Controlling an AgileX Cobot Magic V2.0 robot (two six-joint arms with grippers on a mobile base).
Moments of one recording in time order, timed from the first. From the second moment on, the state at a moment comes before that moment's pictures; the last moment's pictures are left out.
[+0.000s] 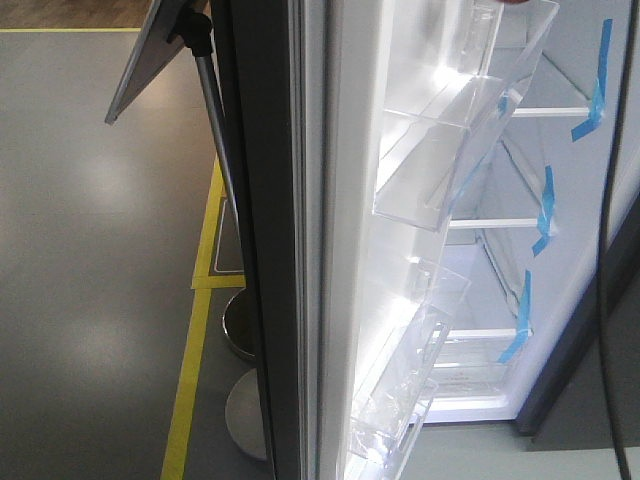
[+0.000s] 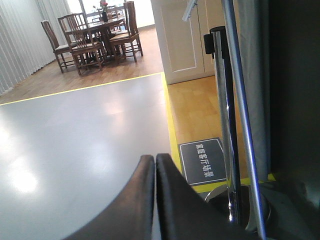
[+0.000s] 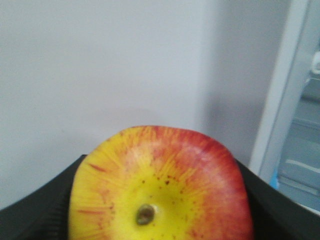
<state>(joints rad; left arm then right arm) 0.06 -0.01 0.02 -0.02 0.17 0.15 0.02 1.56 -1.72 0.85 0.71 -0.82</state>
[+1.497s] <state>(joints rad) 0.06 -0.01 0.02 -0.02 0.17 0.15 0.02 1.41 -1.72 0.78 0.82 -0.84</state>
